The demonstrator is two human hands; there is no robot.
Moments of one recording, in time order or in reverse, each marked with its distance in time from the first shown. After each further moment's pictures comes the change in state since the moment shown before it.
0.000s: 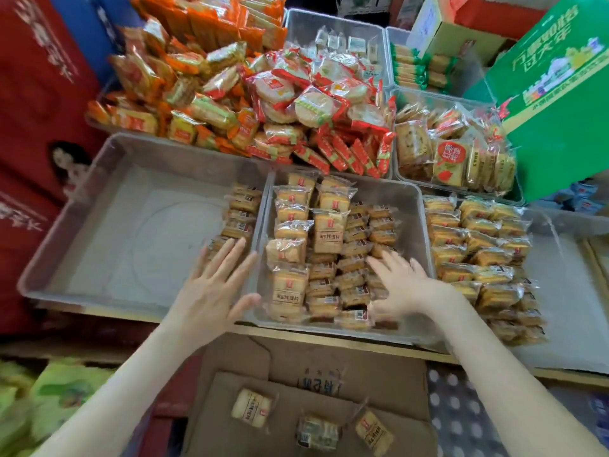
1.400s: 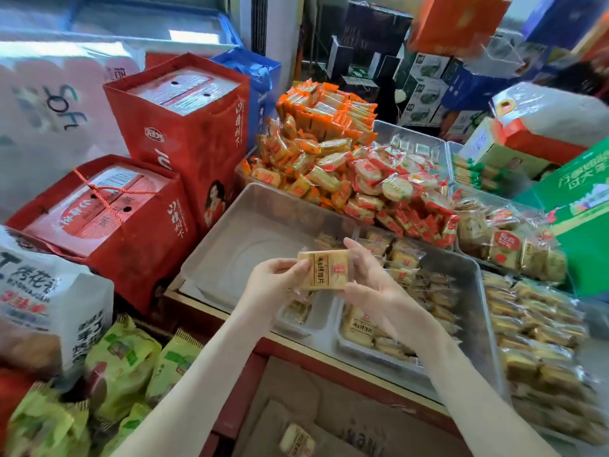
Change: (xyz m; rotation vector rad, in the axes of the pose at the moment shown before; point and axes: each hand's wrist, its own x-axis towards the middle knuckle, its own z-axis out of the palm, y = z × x) left_hand -0.046 -0.016 -0.118 -1.673 0.281 -0.795; right_hand -0.068 -0.179 -0.044 1.317 0.134 -0.863
